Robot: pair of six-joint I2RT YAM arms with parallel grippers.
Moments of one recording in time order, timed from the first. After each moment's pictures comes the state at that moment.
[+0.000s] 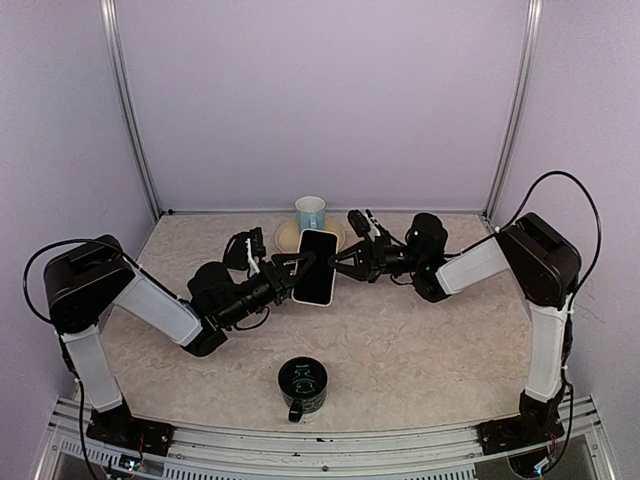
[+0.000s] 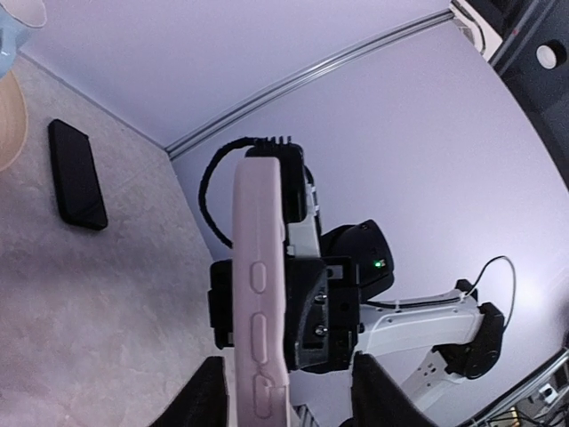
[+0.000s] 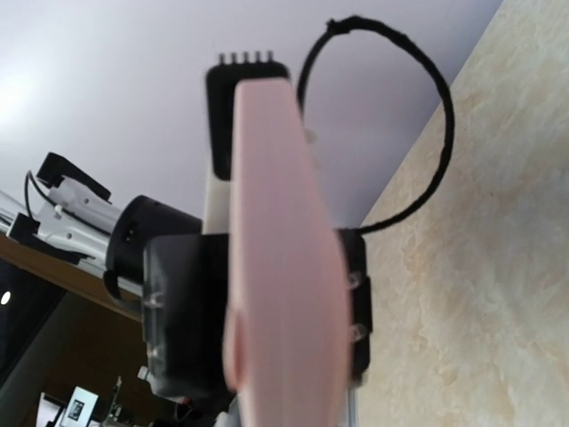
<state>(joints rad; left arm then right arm) -0.83 1.83 0.65 1.37 0.13 -1.11 0.59 2.03 1.05 1.14 -1.11 1.21</state>
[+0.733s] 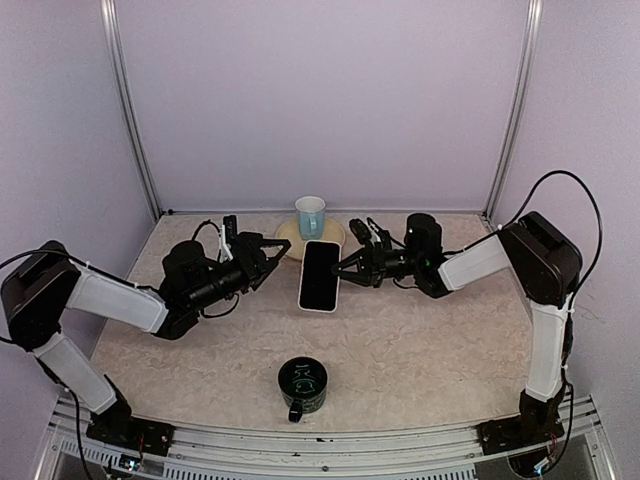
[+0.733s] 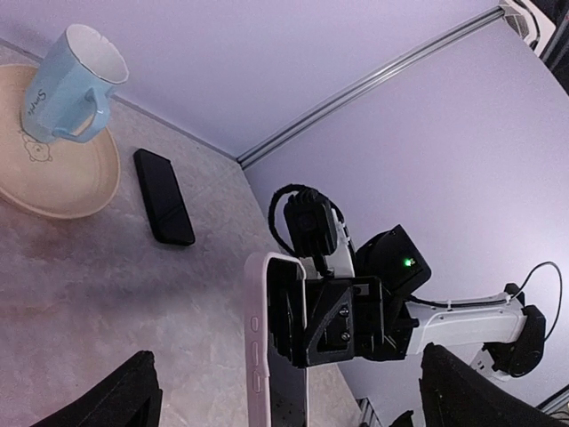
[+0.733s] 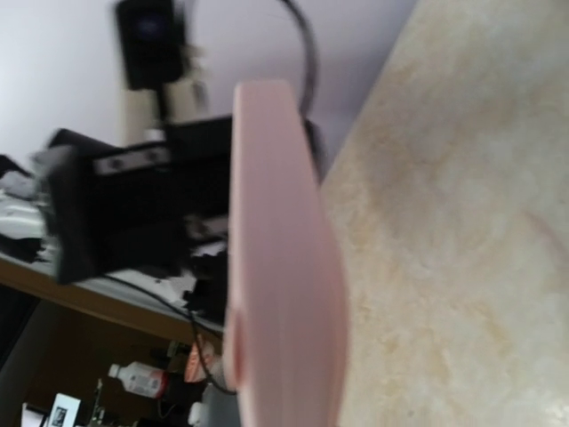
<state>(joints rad) -0.68 1.61 0.59 1.04 0.22 -0.98 0.55 2.03 1.06 0.91 -1.13 1.06</state>
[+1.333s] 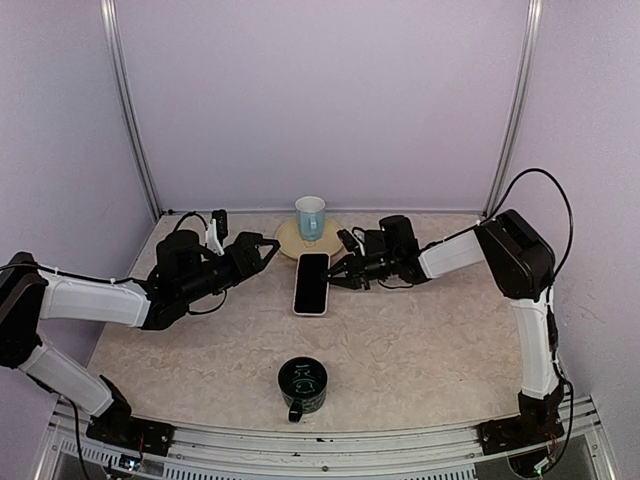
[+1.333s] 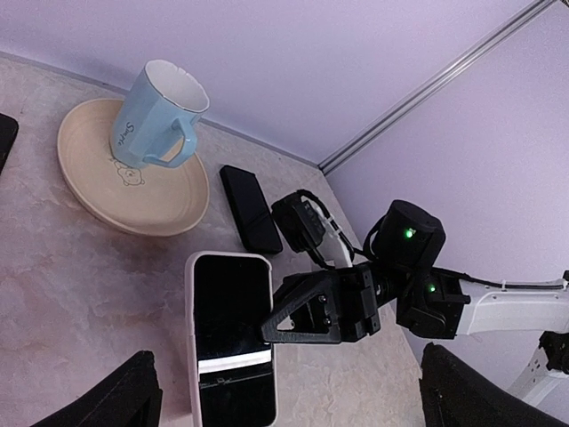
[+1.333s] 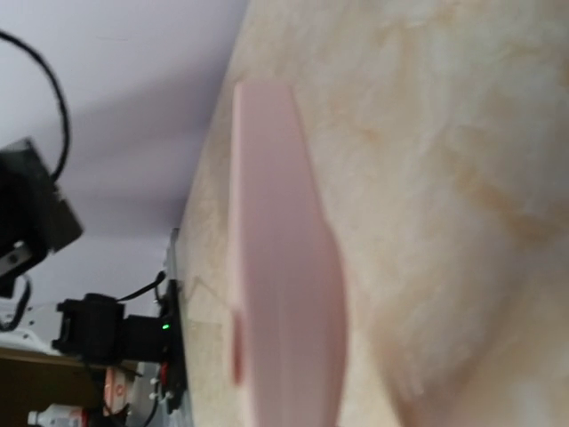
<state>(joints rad) -0.64 1.43 0.62 0.66 0.10 -0.78 0.55 2.21 1.33 0.43 -1.01 0.79</state>
